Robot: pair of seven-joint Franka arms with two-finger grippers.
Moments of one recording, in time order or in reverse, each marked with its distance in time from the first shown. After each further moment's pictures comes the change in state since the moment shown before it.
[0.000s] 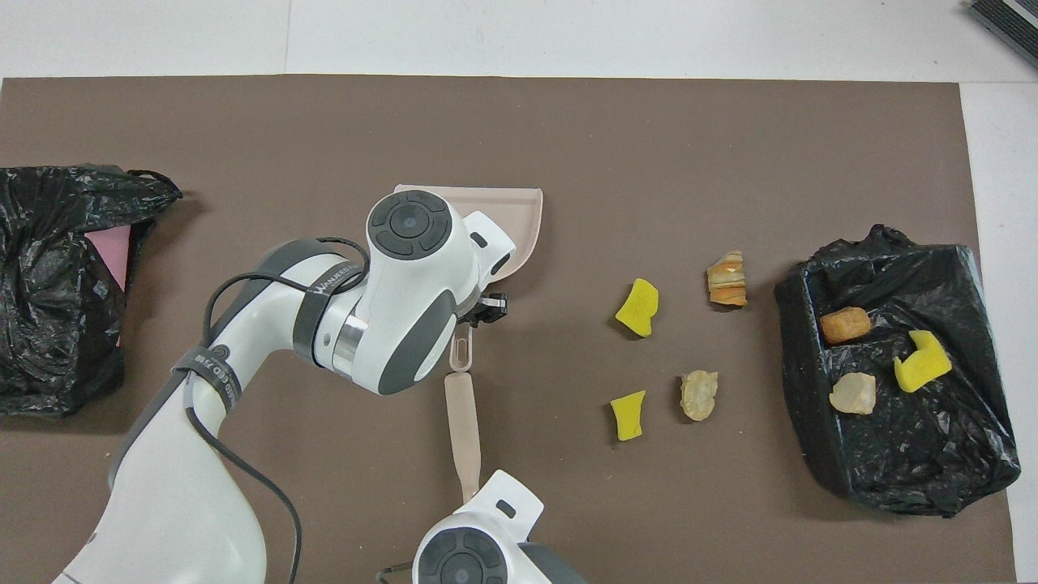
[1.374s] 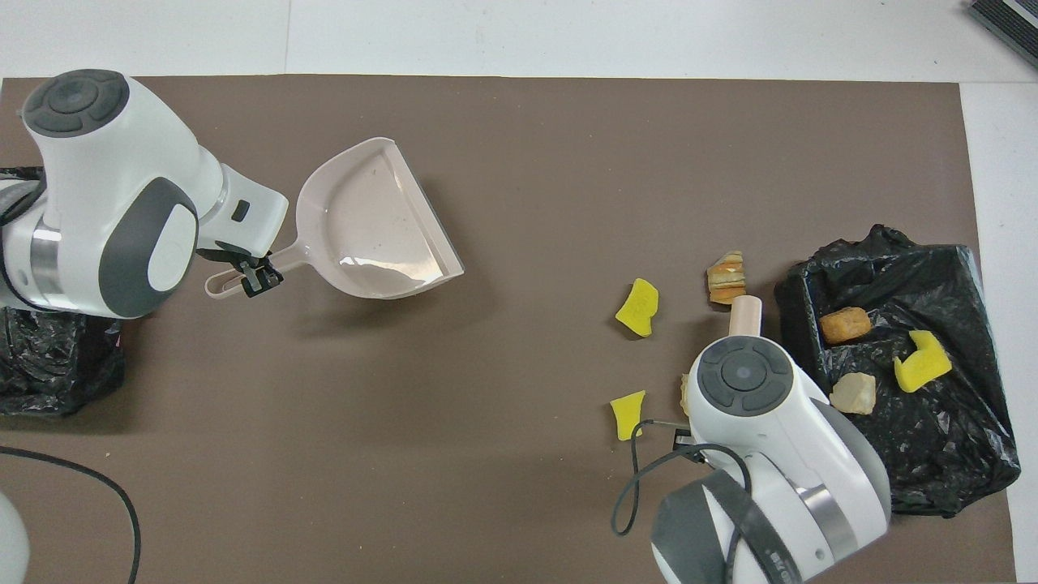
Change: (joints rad) left arm 0.310 -0.090 -0.001 -0.054 0.058 -0.149 1.447; right arm -0.510 -0.098 0.002 -0.098 -0.312 -0.339 -0.083
